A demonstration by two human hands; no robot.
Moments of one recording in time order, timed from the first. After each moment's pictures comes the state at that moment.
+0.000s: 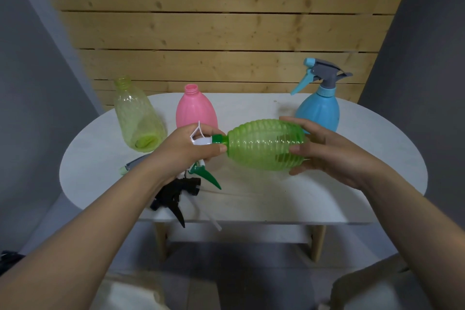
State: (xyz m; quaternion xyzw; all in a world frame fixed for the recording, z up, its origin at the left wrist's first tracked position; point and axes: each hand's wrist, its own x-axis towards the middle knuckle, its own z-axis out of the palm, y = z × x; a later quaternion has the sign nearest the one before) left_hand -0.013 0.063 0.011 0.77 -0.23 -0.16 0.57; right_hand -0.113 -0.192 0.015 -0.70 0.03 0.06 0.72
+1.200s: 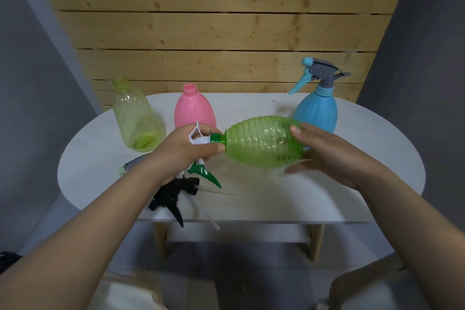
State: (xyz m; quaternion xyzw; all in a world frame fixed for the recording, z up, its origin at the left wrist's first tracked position) left_hand -0.016 0.061 0.014 0.78 -0.21 -0.16 0.56; right_hand -0.112 -0.190 0.013 -0.71 0.07 0.08 0.69
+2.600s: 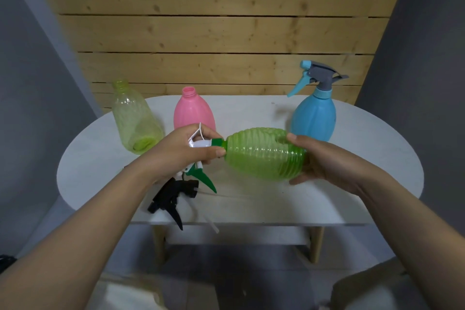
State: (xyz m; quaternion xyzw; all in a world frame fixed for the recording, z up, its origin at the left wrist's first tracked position) left_hand -0.006 0.068 0.014 0.79 -0.25 -0.19 0.52; right_hand -0.113 -0.190 0.009 -0.75 0.10 0.11 0.64
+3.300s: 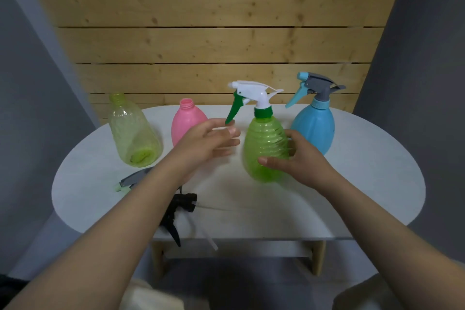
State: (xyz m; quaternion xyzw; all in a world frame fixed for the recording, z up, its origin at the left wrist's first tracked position) left_hand 0.007 0.021 0.014 0.68 -0.20 -0.21 0.68; right_hand -0.076 -0.176 -0.013 -0.87 0.12 -0.09 0.47
